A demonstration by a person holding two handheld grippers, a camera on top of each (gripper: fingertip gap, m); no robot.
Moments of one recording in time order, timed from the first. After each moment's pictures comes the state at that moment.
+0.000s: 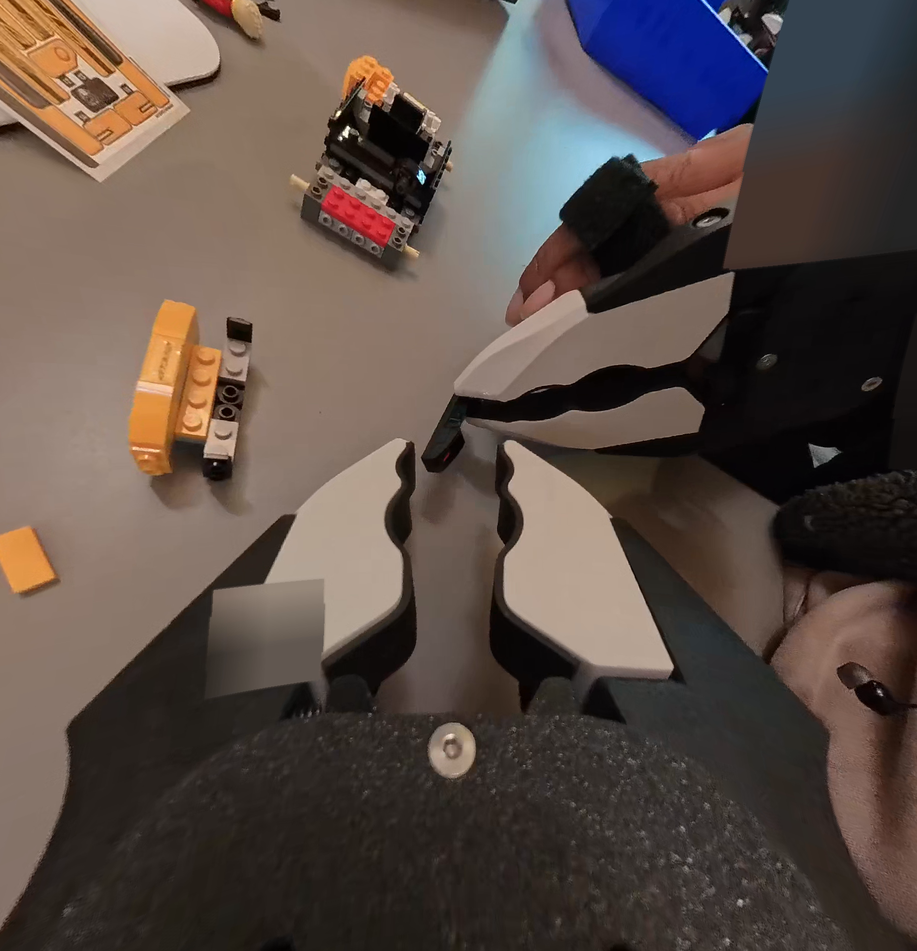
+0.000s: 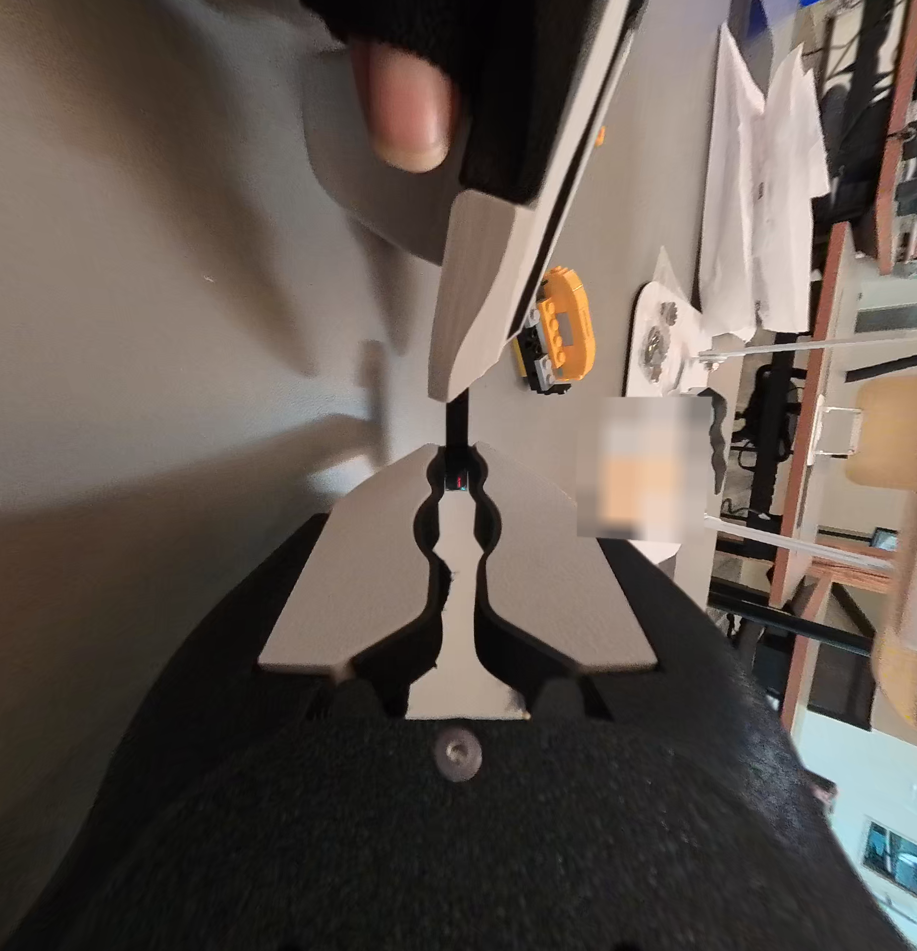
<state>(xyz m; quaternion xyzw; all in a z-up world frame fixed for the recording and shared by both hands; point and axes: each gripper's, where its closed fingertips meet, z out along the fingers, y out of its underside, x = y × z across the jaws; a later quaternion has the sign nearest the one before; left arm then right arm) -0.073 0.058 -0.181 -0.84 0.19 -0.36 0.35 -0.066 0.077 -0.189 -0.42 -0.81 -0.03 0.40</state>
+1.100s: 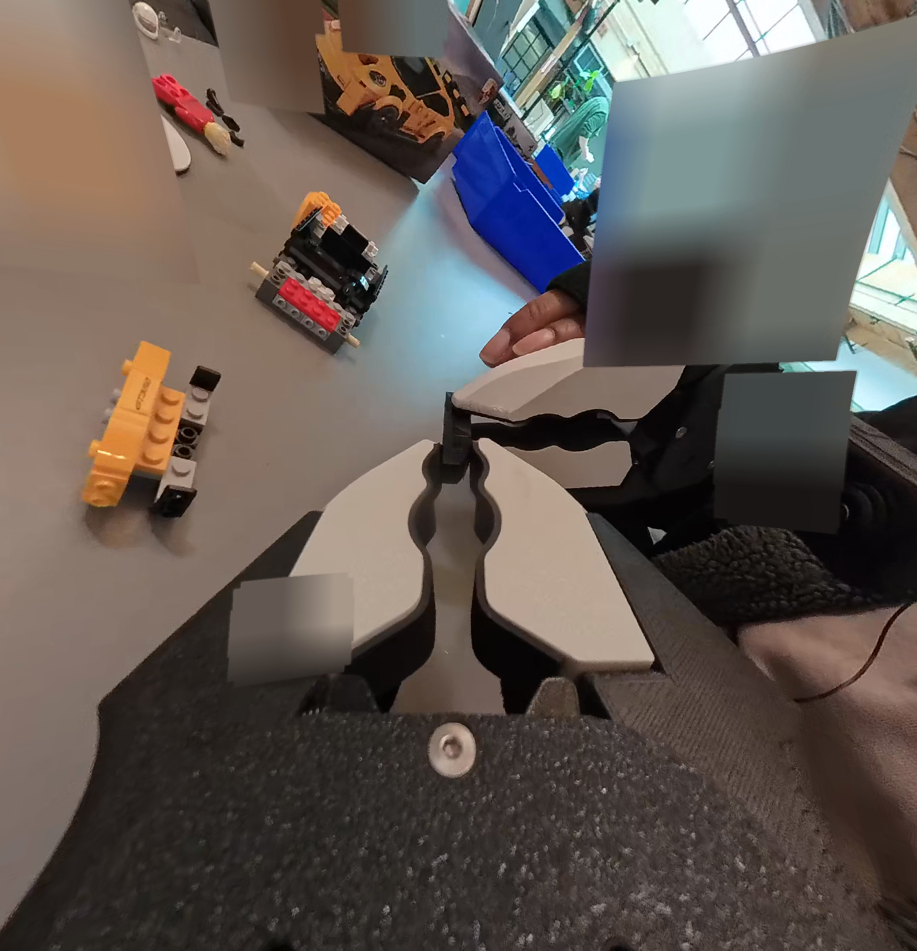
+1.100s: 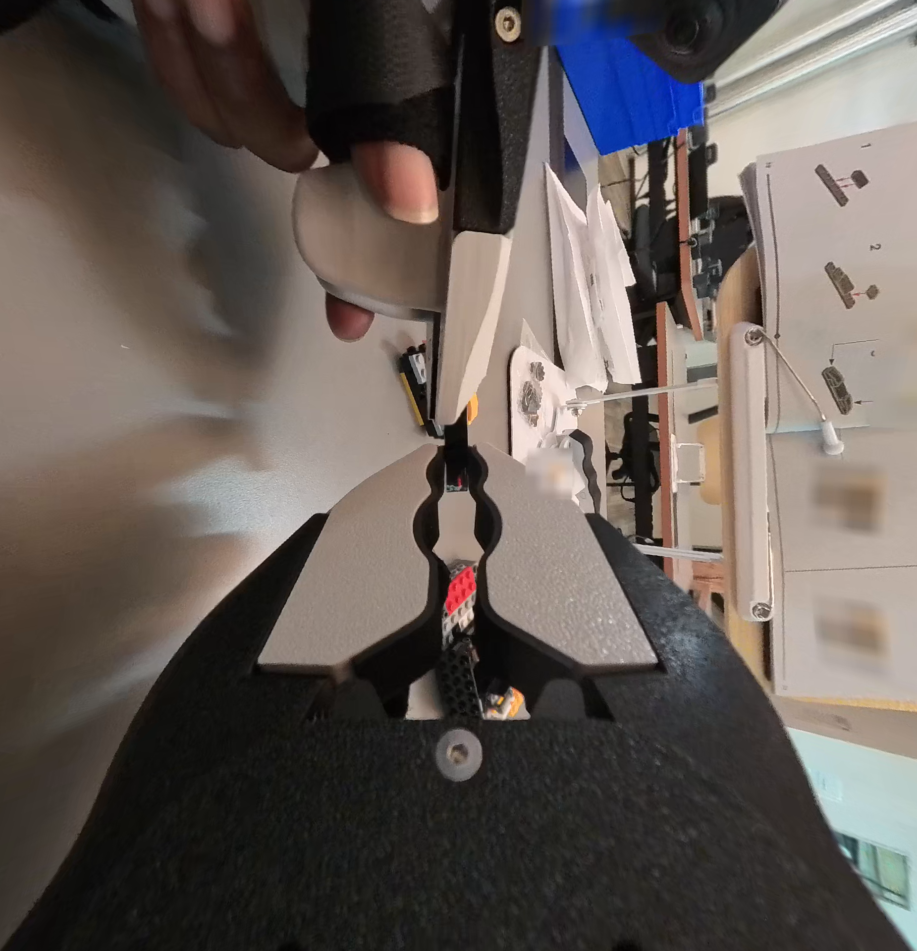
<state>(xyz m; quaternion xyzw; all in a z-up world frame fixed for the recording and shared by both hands) -0.073 0.063 -0.145 -0.76 0.11 -0.50 0.39 -0.082 0.078 -0.144 -0.37 -0.77 -0.03 0.52</state>
